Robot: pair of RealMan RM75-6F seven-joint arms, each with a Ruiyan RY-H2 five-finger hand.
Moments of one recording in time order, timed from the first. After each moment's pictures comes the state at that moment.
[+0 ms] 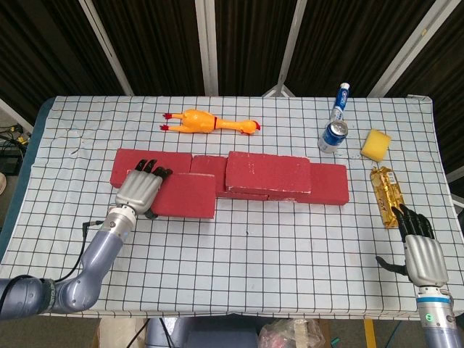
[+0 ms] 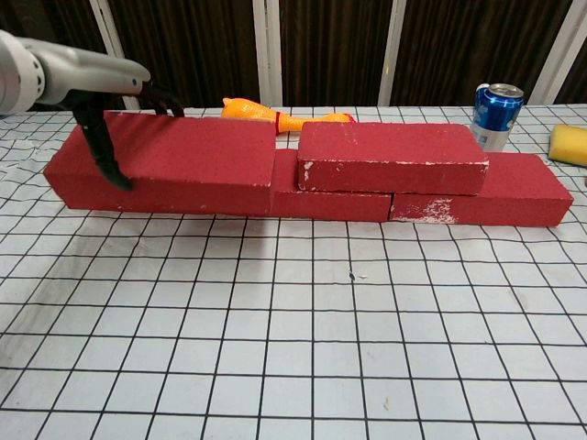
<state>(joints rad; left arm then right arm) -0.99 -1.25 -0.23 -1.90 0.42 1.05 0.92 0.11 -1.16 0.09 -1.69 -1.34 1.37 -0.07</state>
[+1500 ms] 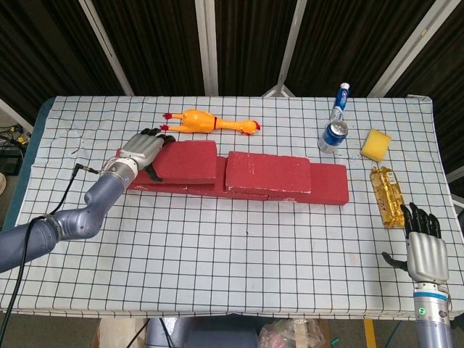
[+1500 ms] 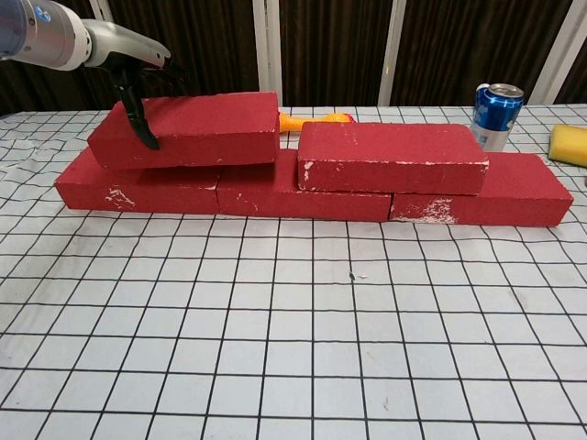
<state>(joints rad) -1.20 -1.27 -0.12 -1.33 0.48 0.50 0.43 0.12 -1.24 0.14 -1.67 -1.21 1.41 -0.26</state>
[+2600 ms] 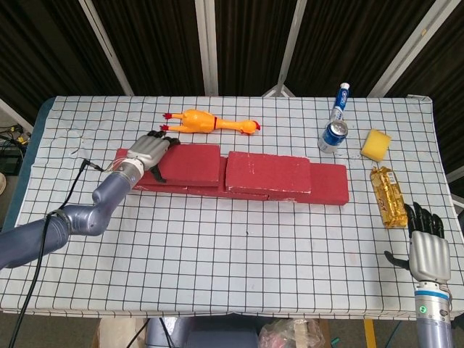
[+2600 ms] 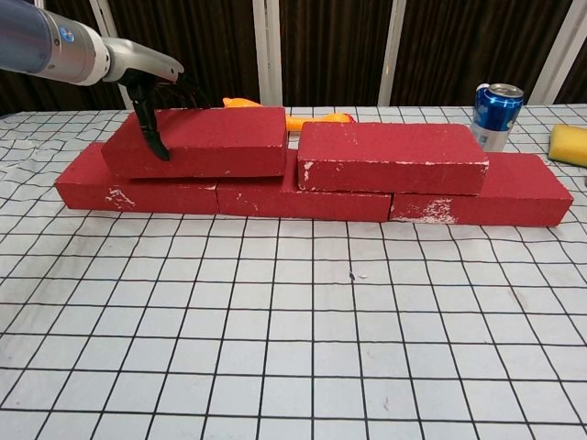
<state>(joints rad) -1.26 -1.34 -0.03 -1.23 0.55 0.47 0.30 0.12 -1.24 0.15 -1.67 -1.19 1.41 -0.27</state>
